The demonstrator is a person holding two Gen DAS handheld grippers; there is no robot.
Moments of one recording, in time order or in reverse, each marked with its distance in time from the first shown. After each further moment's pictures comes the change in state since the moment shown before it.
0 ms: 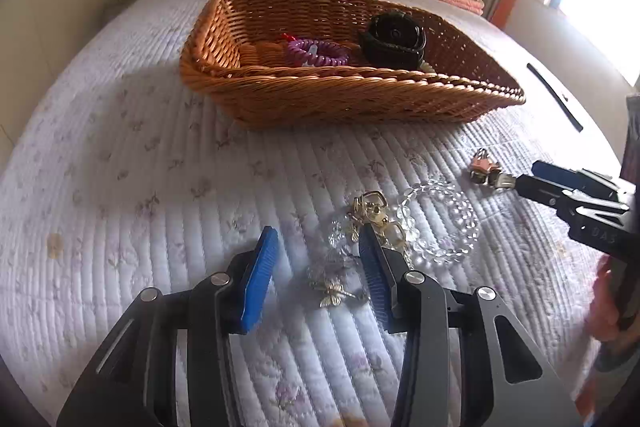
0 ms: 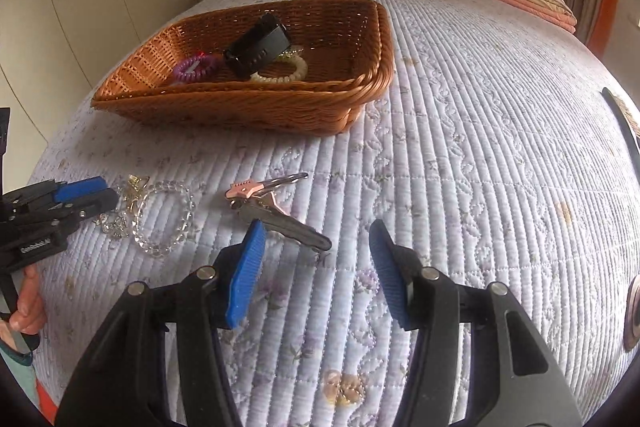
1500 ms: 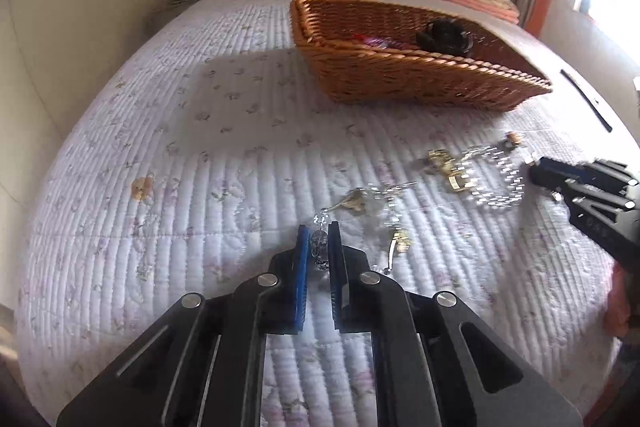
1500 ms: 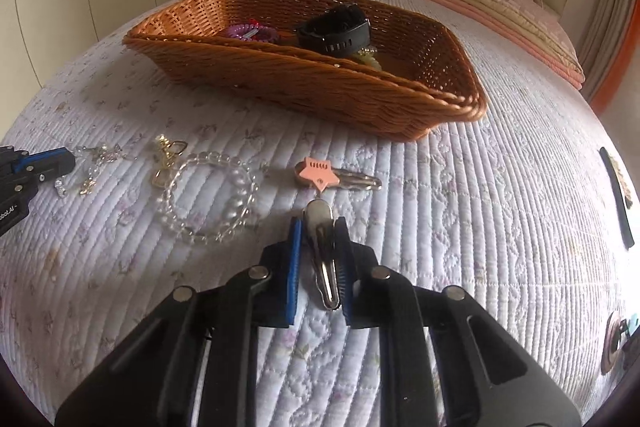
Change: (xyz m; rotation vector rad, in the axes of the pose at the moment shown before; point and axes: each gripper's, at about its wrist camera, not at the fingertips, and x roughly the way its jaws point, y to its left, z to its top) left arm -0.044 0.035 -0.042 -0.054 -0.057 0.114; right arm 0.009 0.063 -0.015 -0.163 -0.025 -0.088
